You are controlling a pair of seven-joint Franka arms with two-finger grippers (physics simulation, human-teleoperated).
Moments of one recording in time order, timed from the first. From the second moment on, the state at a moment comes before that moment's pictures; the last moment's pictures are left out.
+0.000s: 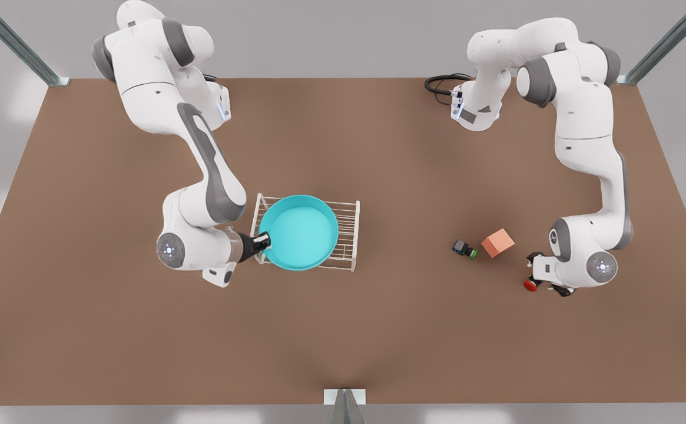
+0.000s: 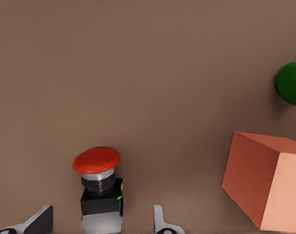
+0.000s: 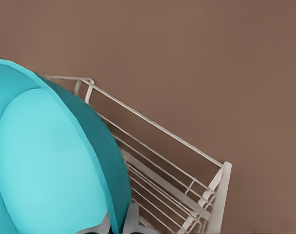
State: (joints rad) left arm 0.00 0.73 0.16 -1.62 0.00 2.19 1.06; right arm 0.29 0.58 0.05 -1.43 0.44 1.80 -0.21
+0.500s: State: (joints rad) left arm 0.01 0.76 0.17 -1.64 -0.06 2.22 1.15; right arm 0.30 0.54 0.06 -1.53 0.44 1.85 -0.21
